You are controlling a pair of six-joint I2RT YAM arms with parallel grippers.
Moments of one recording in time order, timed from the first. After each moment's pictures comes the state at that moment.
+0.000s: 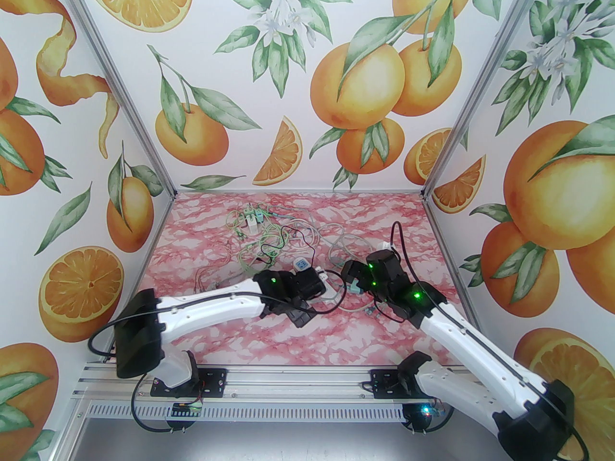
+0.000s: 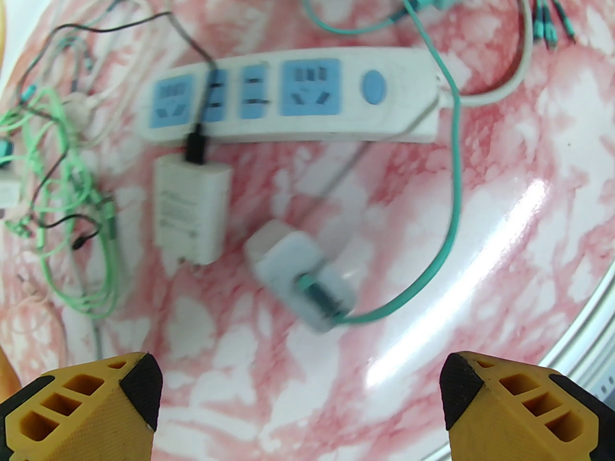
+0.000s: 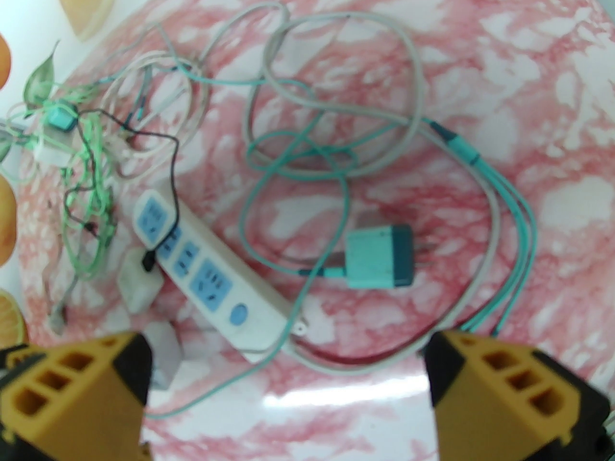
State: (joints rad) left arm -1.07 1.53 1.21 -0.86 -0.30 -0.15; right arm 0.53 1.00 0.77 -0.62 0.14 0.85
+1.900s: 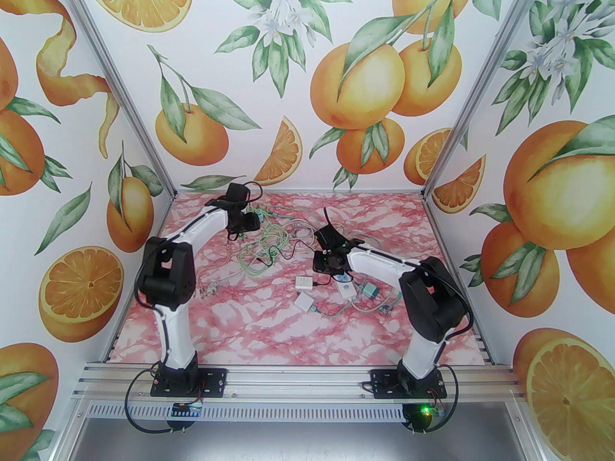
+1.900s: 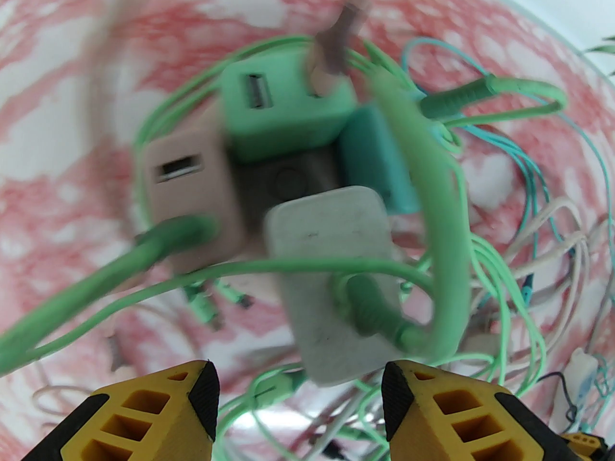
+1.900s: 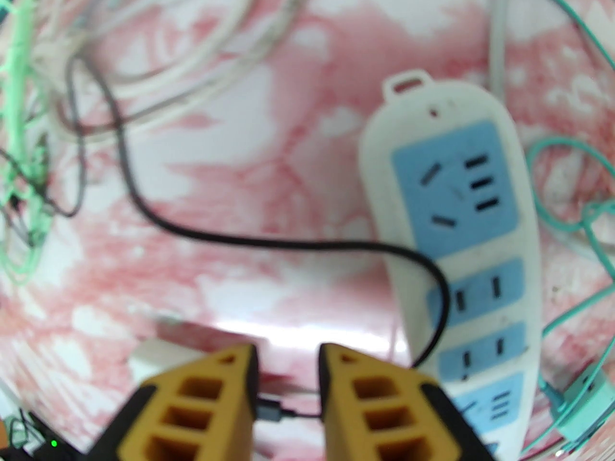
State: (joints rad) left arm -0.26 2.07 1.69 -0.68 -0.05 -0.39; right arm 0.57 1.79 1.17 -0.50 -0.03 0.66
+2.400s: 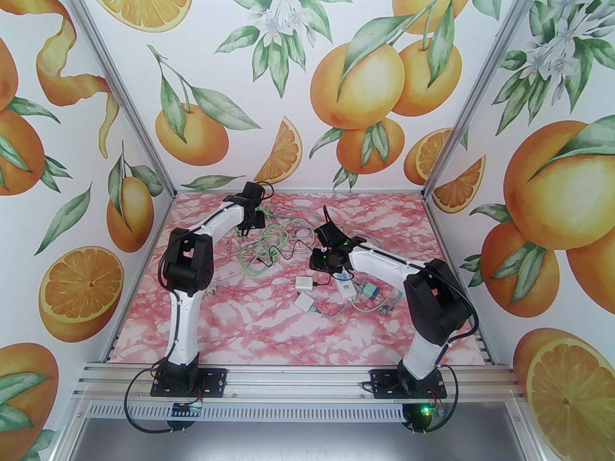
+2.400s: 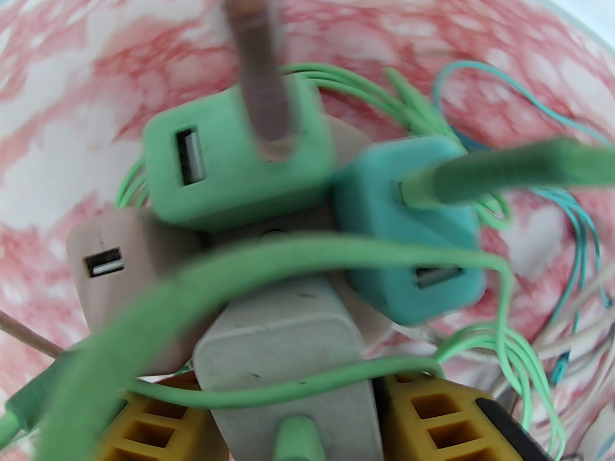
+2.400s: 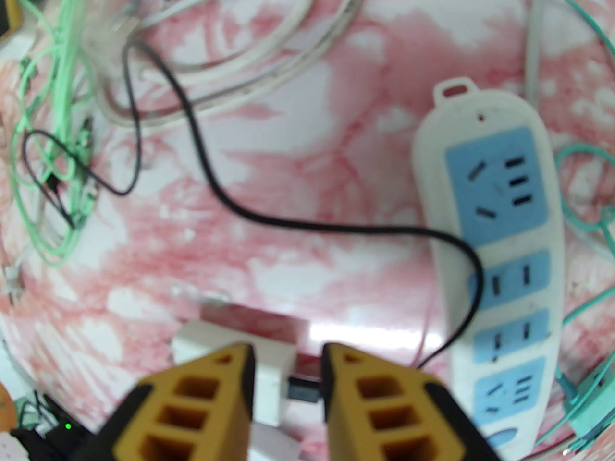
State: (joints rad) left arm -0.30 2.25 1.86 -0.74 -0.20 -0.39; right arm 0.57 1.78 1.19 -0.50 -0.11 0.65
